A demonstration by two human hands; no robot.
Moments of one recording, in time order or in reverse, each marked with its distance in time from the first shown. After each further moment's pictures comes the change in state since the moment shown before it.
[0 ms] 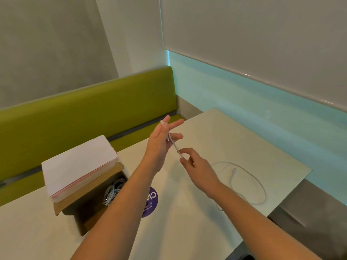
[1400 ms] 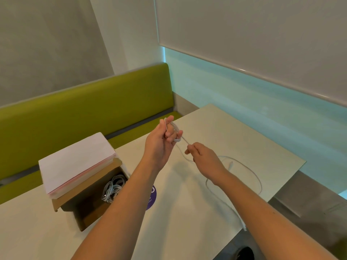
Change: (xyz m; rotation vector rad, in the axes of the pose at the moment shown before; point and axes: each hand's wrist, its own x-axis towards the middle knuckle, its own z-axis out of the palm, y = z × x) left_hand -0.010 -0.003 0.010 -0.462 -0.045 -0.114; right_hand -0.001 0.001 -0.025 -0.028 0.044 0.083
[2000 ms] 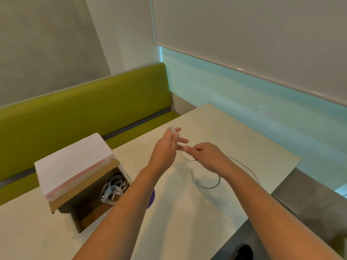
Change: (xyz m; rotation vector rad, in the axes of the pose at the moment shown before) left_hand 0.000 -0.030 -0.013 1.090 -0.020 0.156; right_hand -0.002 -0.016 -0.027 -0.099 -0.147 0.085
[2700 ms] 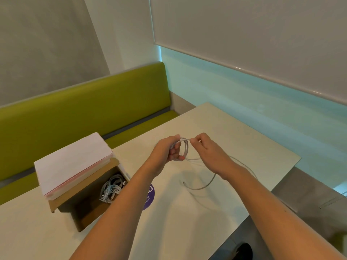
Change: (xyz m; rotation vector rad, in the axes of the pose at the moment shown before) left_hand 0.000 0.021 -0.007 -0.473 -0.210 -0.411; right_hand -0.003 0.013 0.001 0.105 0.132 -0.122
